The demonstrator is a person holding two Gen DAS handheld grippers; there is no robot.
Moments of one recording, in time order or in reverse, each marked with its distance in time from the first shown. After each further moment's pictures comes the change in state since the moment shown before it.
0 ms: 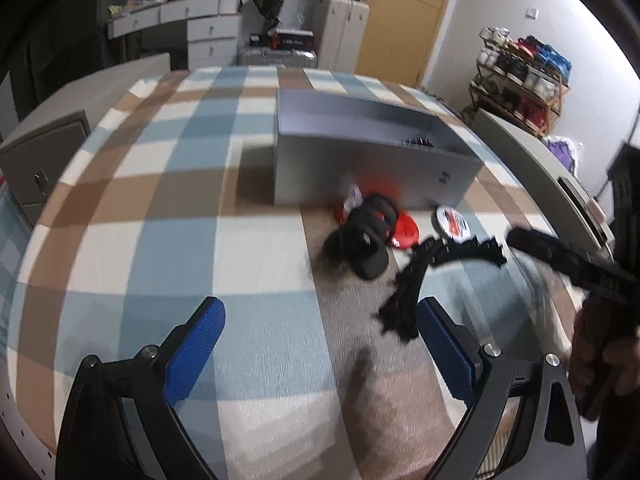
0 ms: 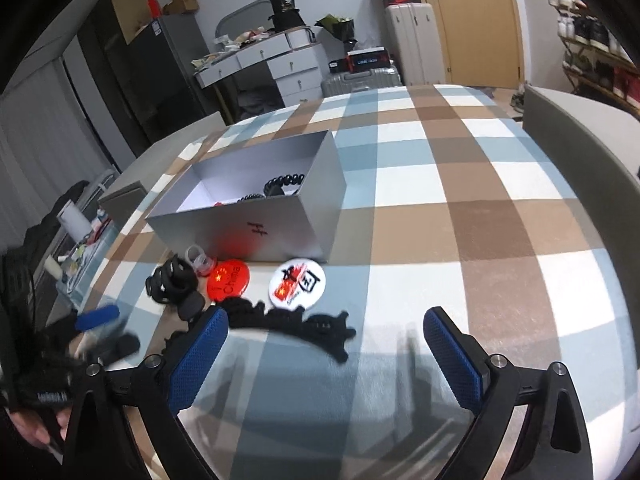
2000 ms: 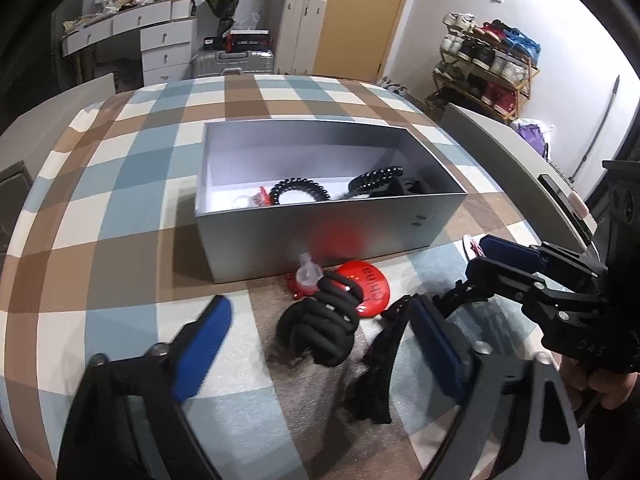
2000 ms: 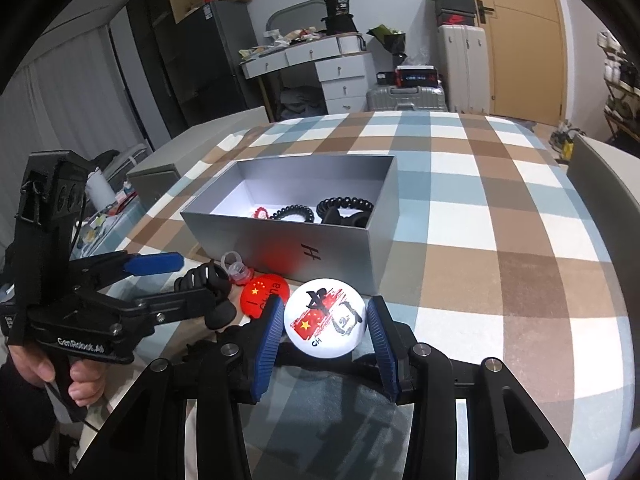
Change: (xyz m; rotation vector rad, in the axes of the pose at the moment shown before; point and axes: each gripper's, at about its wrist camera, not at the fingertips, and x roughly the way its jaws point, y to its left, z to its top) left arm 0.024 -0.017 0.044 0.102 0.012 -0.098; right arm 0.005 0.028 0.009 -0.163 -0.024 0.070
